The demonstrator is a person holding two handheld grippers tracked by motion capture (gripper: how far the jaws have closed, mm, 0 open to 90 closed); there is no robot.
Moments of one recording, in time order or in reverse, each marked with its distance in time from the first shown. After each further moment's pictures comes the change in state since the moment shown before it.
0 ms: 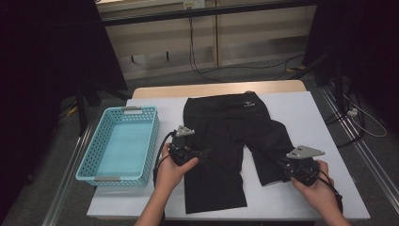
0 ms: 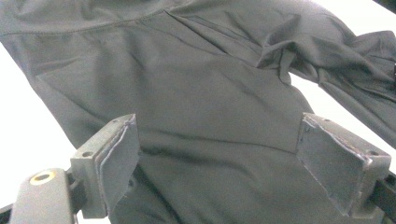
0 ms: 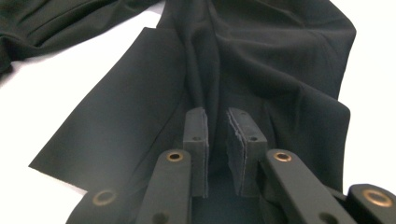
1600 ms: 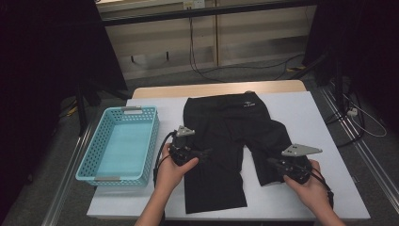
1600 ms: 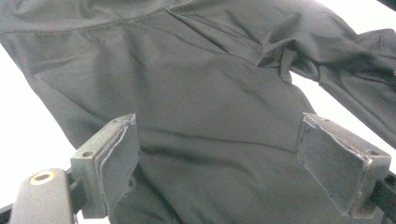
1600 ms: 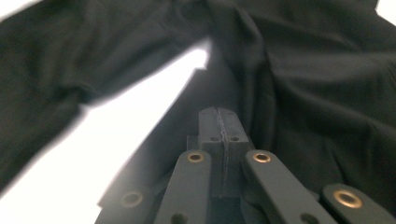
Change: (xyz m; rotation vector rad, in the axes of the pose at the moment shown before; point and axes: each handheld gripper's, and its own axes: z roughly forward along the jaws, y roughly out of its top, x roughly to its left) left arm 0.000 -0.001 0.002 0.004 0.003 -0.001; right arm 0.011 0.012 0.004 -0.105 0.155 0.081
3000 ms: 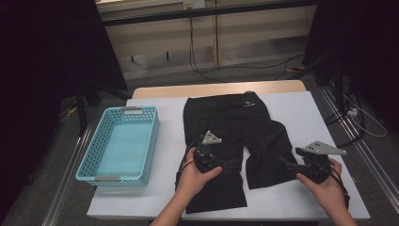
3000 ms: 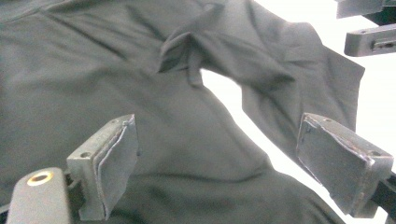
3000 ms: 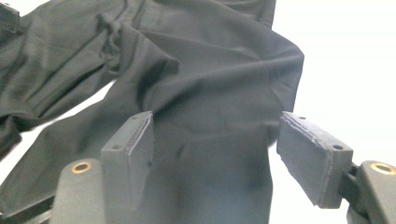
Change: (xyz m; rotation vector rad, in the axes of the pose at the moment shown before) left arm -0.061 0.002 0.038 0.009 -0.166 0.107; right arm -0.033 -0.013 -0.024 -0.088 -0.165 0.101
